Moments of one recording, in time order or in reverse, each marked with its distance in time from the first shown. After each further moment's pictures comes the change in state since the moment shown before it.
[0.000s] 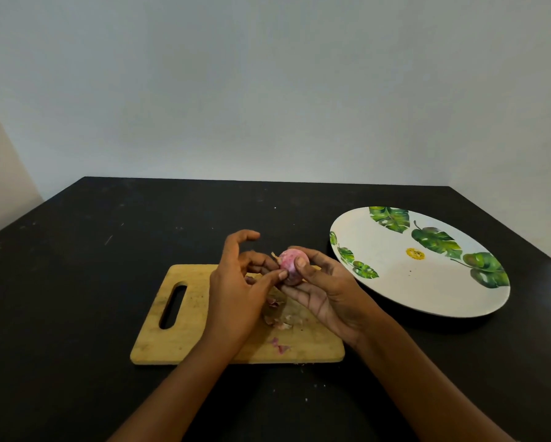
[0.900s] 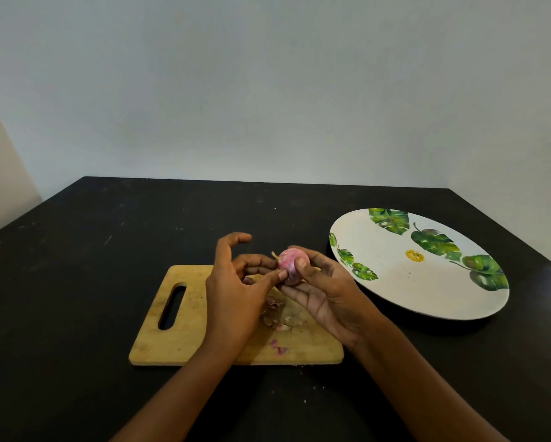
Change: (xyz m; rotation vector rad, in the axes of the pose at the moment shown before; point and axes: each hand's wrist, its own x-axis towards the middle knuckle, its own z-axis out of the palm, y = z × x) left_hand -0.003 0.004 0.002 -0.069 0.078 -0.073; right_hand -0.001 0.001 0.000 0.004 0.002 -0.025
